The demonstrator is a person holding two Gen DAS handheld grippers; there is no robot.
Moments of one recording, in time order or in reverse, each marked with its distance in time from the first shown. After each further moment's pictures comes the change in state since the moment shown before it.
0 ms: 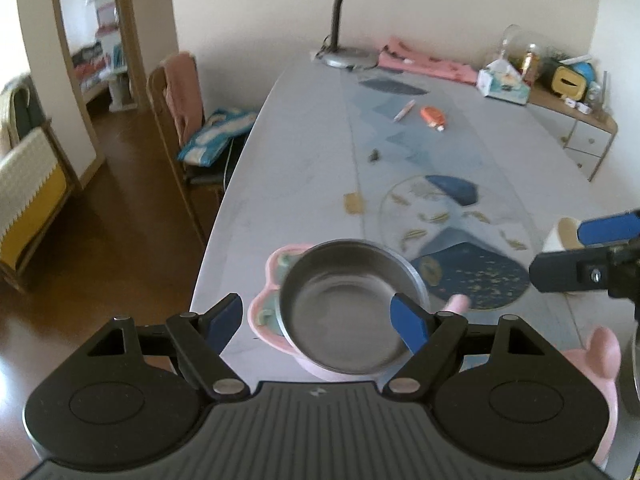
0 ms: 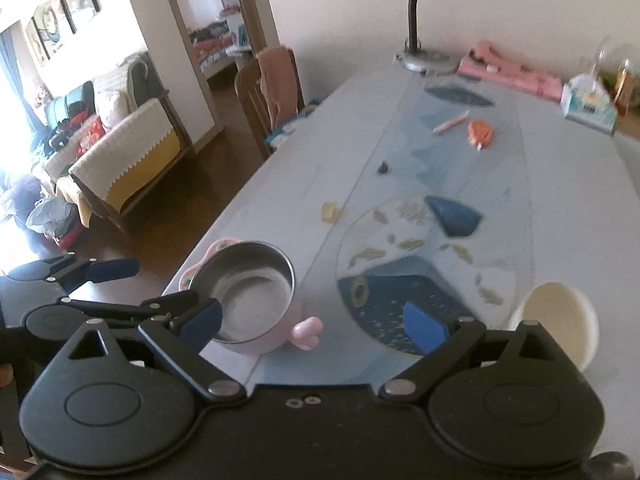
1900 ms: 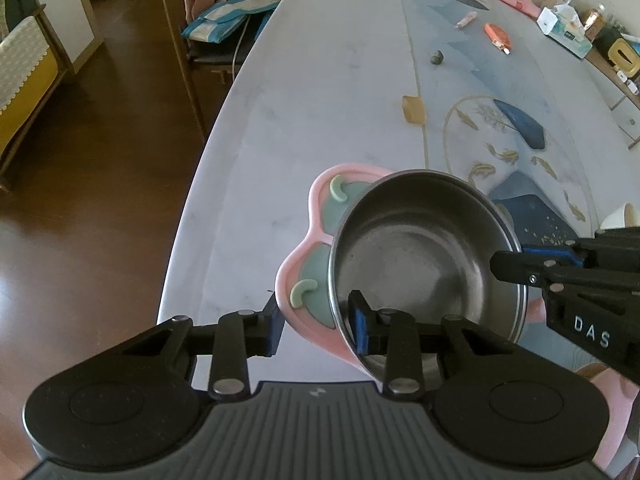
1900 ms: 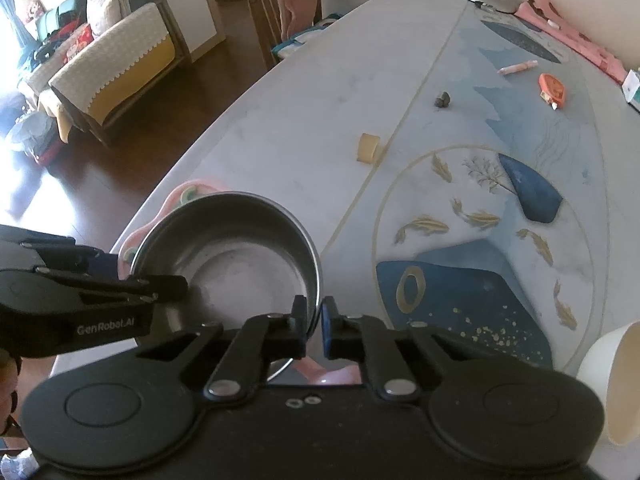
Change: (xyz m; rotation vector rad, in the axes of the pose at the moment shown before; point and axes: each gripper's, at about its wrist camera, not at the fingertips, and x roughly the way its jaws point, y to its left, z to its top) left arm 0.093 0.041 0.004 -0.132 0.341 -0.023; right arm 0.123 0.039 0.013 -0.137 0.234 -0.057
